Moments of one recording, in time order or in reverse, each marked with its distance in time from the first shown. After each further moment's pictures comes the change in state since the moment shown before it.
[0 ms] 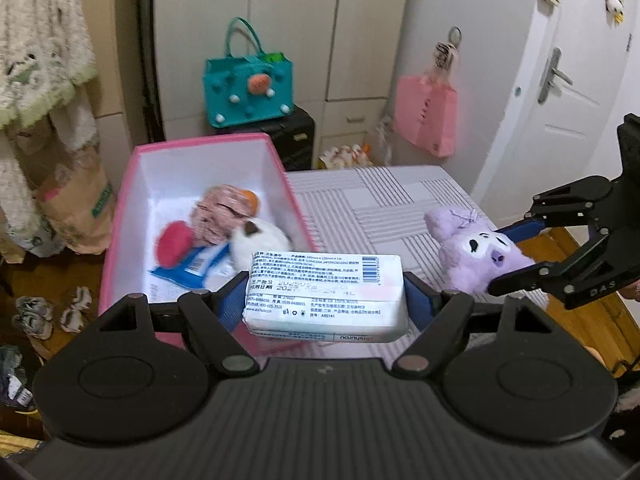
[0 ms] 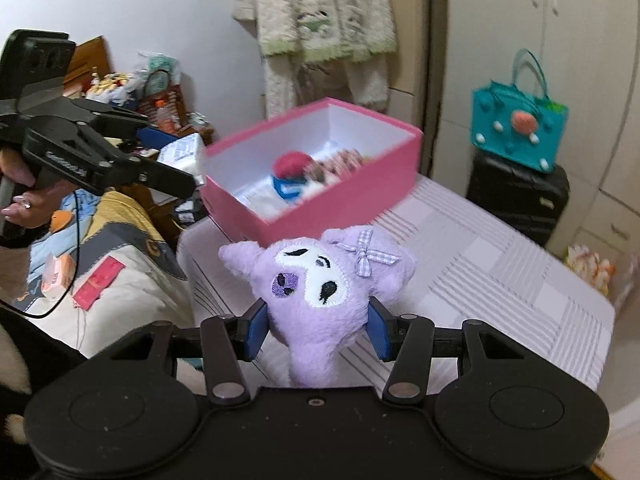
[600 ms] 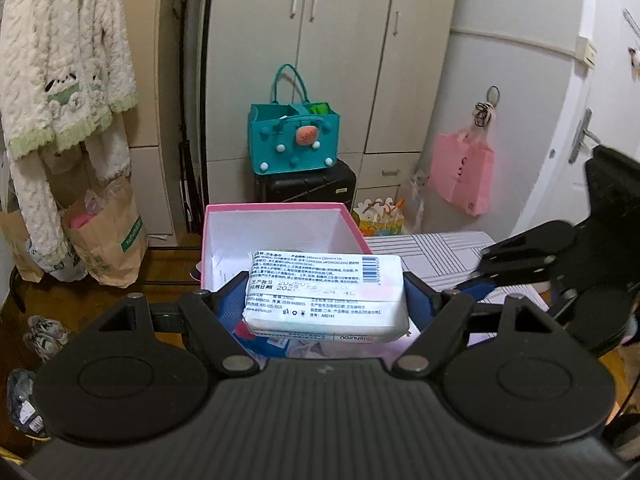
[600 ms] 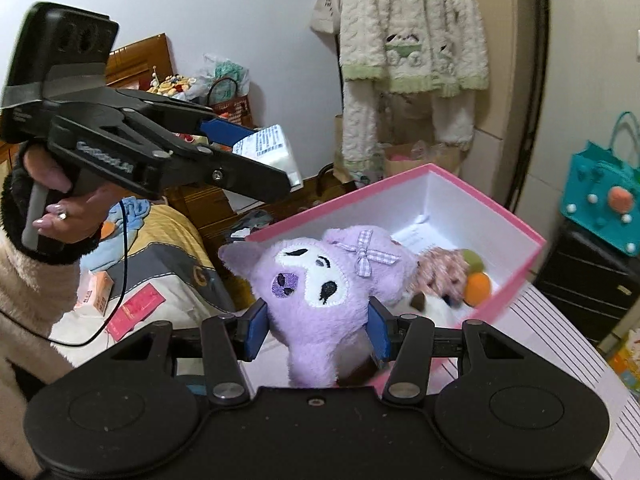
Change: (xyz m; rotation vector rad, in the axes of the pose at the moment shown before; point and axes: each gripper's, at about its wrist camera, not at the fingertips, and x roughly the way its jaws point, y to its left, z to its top) left arm -0.019 0.092 0.040 -0.052 -0.147 0.053; right arm 0.101 0.039 0.111 -0.128 -0.025 0.182
